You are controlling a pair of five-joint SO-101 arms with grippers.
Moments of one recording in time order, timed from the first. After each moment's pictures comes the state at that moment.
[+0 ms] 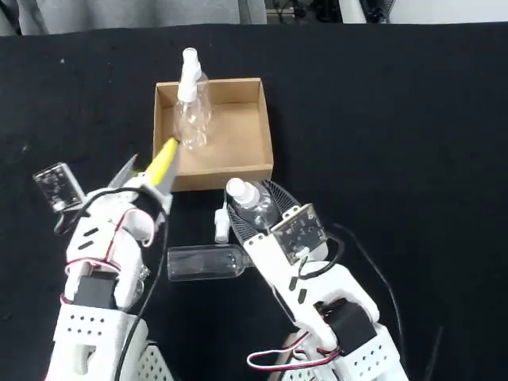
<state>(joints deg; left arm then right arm) 0.7 -80.4 83.0 17.4 32.1 -30.4 -103.1 87.6 42.2 7.3</state>
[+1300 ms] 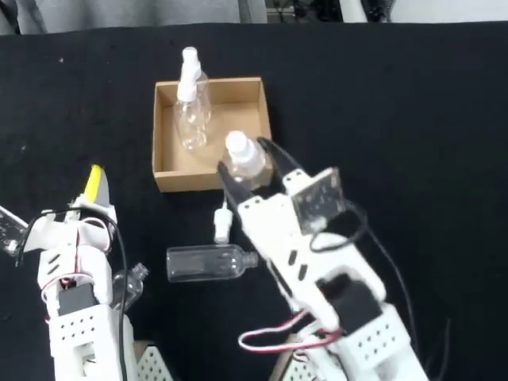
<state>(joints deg) -22.3 -80.4 94.3 17.4 41.0 -30.4 -75.6 66.8 26.9 1.4</state>
